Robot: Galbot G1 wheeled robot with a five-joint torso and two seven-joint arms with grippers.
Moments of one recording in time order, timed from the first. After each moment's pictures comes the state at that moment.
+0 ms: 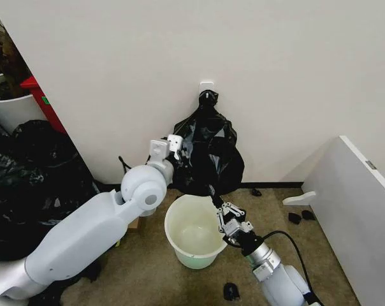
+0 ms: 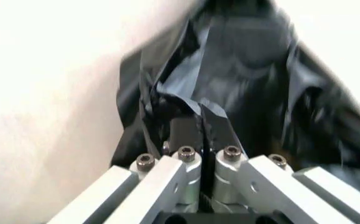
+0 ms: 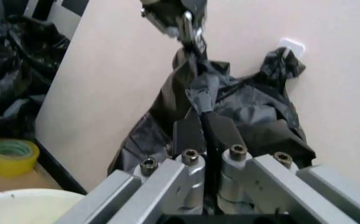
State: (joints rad) left arm 0.53 -0.94 0.18 -2.04 -1.09 0.45 -0.68; right arm -1.46 1.22 0.25 2.00 -0.33 0.41 -0.01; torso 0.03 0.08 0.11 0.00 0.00
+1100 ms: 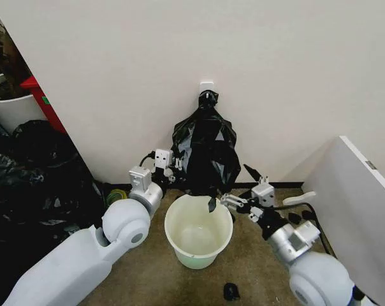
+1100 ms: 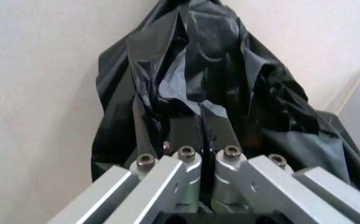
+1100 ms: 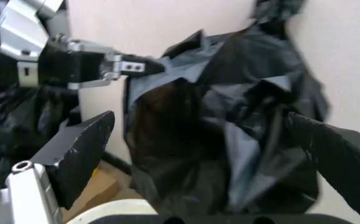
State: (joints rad) left arm 0.81 -0.89 0.11 -2.14 -0.83 0.30 -0.48; right arm -1.30 0.91 0.20 2.31 0.37 -0.21 0.05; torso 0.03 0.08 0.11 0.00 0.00
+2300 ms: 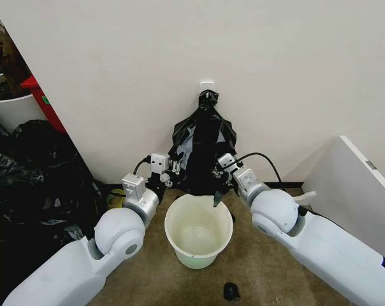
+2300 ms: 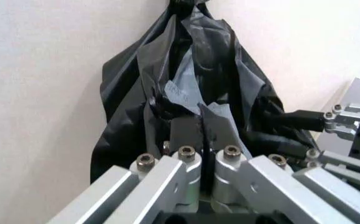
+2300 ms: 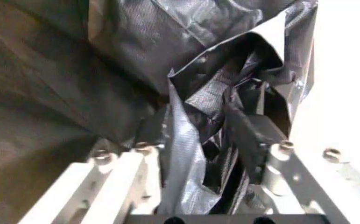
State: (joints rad) left arm 0.90 -0.88 0.04 -2.21 -0.81 0.28 -0.45; right arm -0.65 0.84 -0.24 2.07 0.49 -0.69 0.37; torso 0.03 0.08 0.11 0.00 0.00
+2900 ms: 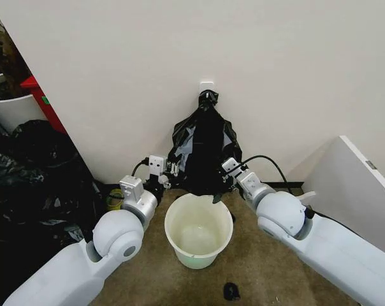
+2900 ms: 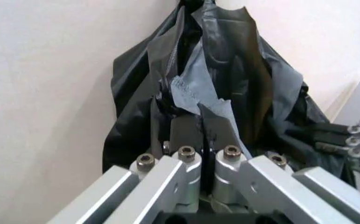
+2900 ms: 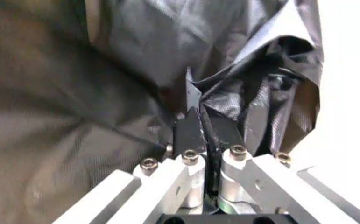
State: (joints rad) left arm 0.94 -0.87 0.01 -2.23 -0.81 0.28 -0.45; right arm -0.76 0.82 -0.12 2.12 0.55 -0.64 0.34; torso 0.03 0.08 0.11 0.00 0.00
